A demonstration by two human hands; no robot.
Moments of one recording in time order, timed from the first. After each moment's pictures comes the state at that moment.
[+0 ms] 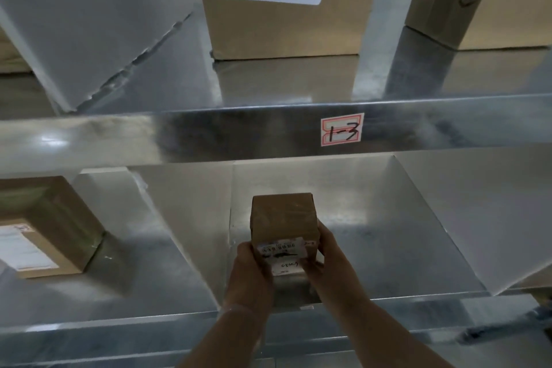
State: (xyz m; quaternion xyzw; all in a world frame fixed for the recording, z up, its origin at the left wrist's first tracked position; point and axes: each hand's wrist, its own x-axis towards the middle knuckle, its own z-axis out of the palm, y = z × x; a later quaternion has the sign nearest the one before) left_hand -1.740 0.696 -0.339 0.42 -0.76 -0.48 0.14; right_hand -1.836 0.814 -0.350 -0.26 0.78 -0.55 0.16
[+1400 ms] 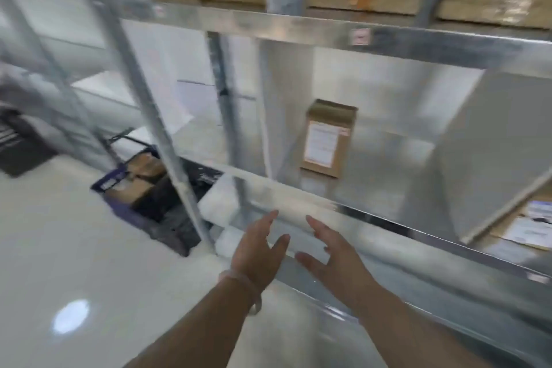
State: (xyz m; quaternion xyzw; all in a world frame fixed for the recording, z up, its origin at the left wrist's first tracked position) left_hand -1.301 0.523 -0.305 0.46 -0.76 -0.42 0.20; right_hand -1.442 0.616 -0.321 -0.50 0.74 -0.38 0.23
